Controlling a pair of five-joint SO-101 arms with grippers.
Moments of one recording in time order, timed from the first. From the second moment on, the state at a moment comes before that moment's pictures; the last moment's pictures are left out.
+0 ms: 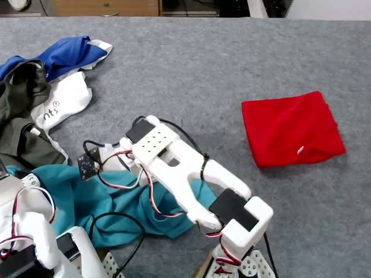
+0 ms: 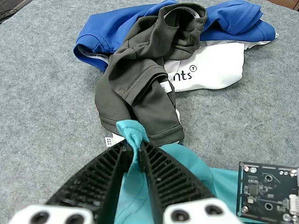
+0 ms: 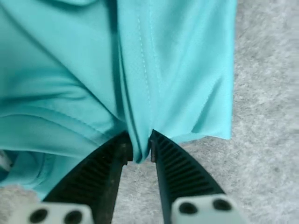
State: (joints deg) left arm -37.5 -80.5 35.0 90.9 -12.9; right arm -48.8 11.8 11.6 74.4 54.9
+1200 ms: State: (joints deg) left arm -37.9 -80.8 34.5 84.8 -12.9; right arm -43.4 11.0 -13.8 88.7 53.9
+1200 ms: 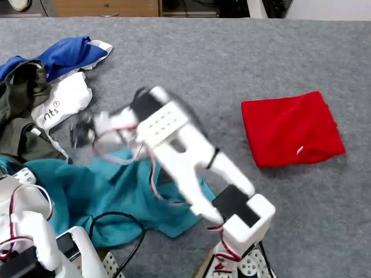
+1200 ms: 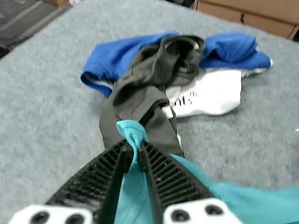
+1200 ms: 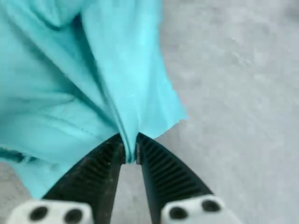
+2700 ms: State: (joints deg) left arm -15.1 -81.0 6.6 75.3 3.6; right arm -1.2 -31.7 -66.9 76.6 46.6
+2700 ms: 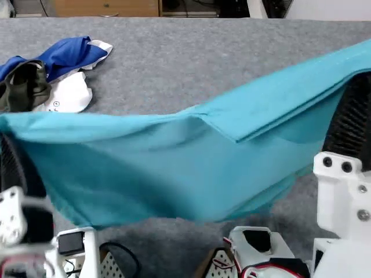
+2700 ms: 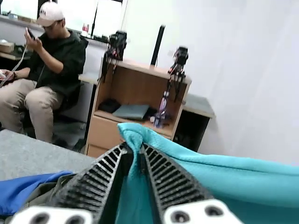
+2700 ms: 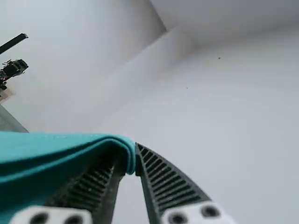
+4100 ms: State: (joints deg) left arm -12.8 -29.4 -3.4 70.5 5.1; right arm -8.1 -18.2 -41.8 54.1 50.3
